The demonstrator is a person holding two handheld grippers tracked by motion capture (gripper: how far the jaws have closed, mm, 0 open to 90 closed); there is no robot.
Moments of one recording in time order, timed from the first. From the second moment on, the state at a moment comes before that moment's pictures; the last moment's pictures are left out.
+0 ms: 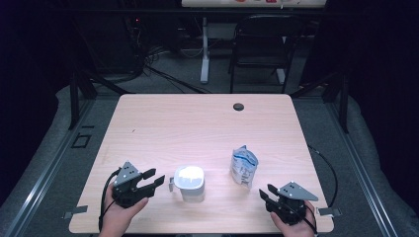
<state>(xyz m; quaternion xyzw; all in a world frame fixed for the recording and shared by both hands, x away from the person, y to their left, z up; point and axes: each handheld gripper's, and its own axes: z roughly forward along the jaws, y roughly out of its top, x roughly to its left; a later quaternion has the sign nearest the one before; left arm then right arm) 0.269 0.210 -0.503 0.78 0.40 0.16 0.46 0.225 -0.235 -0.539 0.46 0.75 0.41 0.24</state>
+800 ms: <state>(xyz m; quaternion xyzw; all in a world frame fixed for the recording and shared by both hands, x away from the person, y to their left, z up) 0.274 0.201 -0.489 0.78 0.38 0.17 0.46 0.223 -0.218 -0.536 0.44 0.76 0.41 0.23</state>
